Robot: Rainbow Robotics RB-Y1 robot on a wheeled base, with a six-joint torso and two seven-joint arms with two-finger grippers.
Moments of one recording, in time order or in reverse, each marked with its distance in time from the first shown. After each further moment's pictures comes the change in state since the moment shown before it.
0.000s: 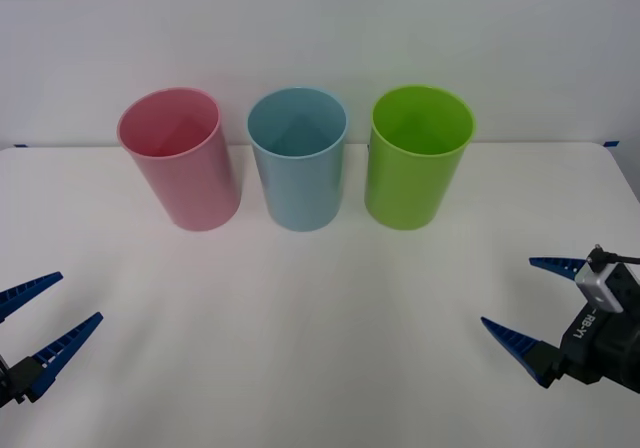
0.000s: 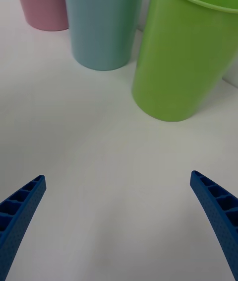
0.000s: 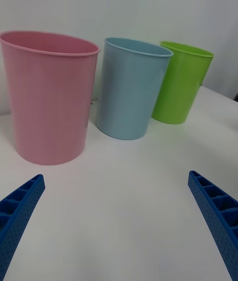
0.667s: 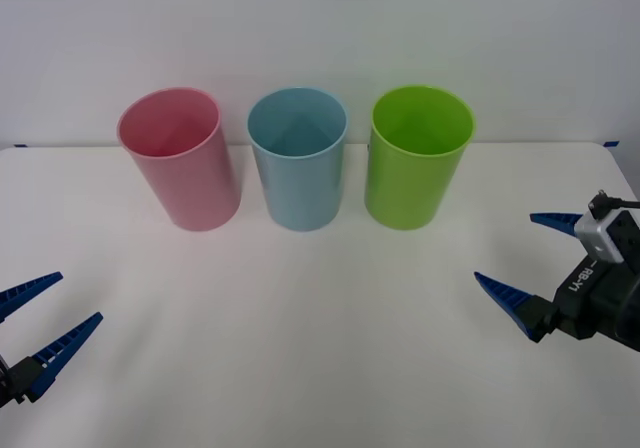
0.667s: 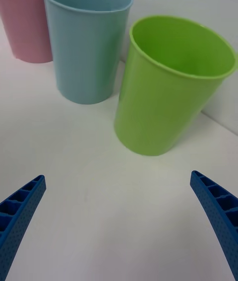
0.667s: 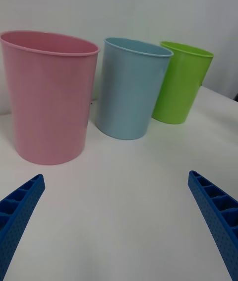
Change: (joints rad) right arm -0.090 0.000 -0.002 -0.119 0.105 -0.010 -0.190; left arm 0.000 0.000 0.000 0.000 0.000 0.000 0.000
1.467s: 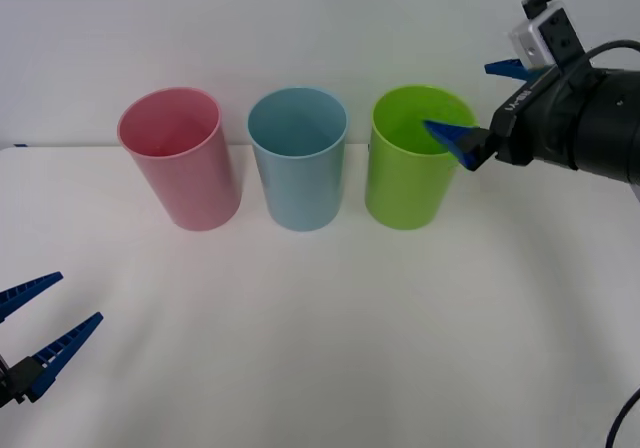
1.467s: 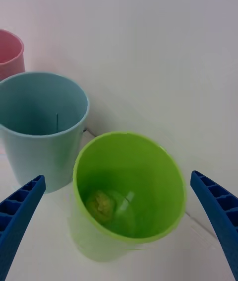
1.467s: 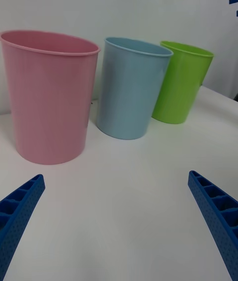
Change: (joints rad) right arm -0.642 0.005 0.123 0.156 0.319 -0.171 -0.307; left arm 0.000 0.000 0.000 0.000 0.000 0.000 0.000
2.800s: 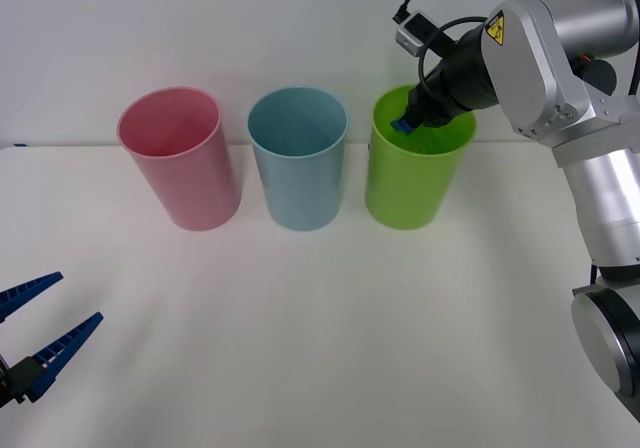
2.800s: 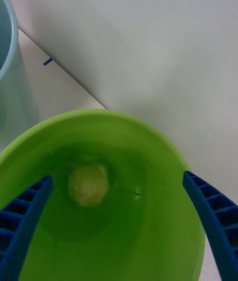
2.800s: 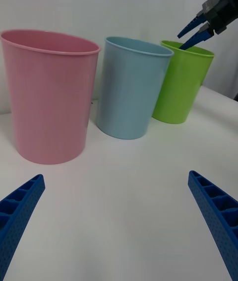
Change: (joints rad) right arm -0.560 0.017 0.311 0.825 0.413 -0.027 -0.072; left arm 0.000 0.000 0.000 0.000 0.000 0.000 0.000
